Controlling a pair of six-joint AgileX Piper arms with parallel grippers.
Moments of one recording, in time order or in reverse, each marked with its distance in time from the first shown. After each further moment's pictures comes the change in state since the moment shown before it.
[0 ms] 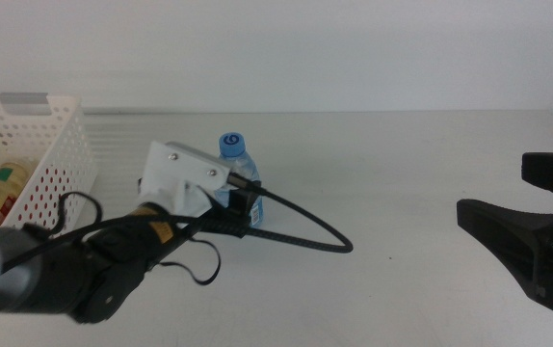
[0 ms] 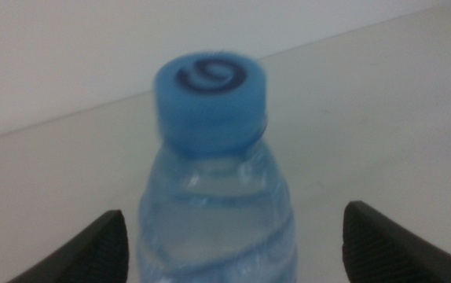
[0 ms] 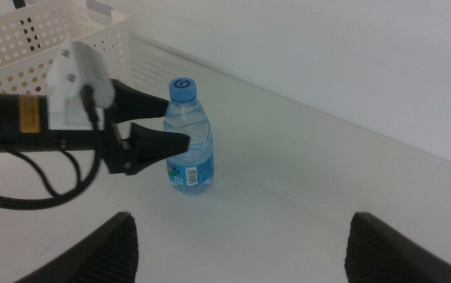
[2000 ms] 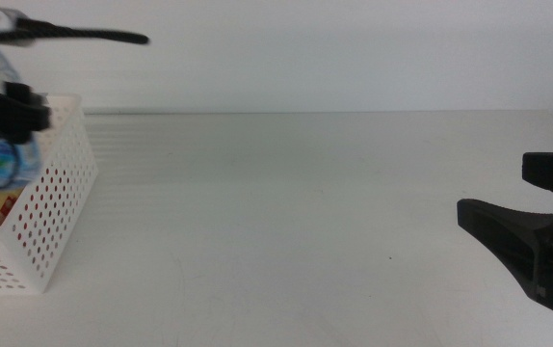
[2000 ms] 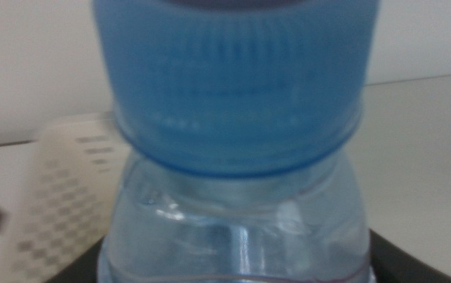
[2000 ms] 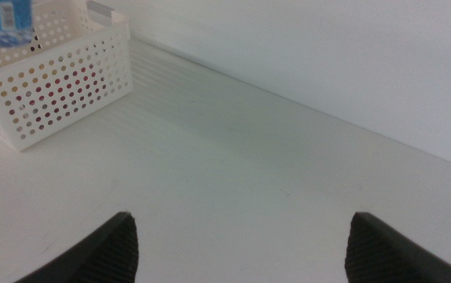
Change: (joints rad) left arm 0.426 -0.556 -0.262 0.105 1.047 -0.022; right arm 0.000 0.000 0.000 0.000 0.000 0.000
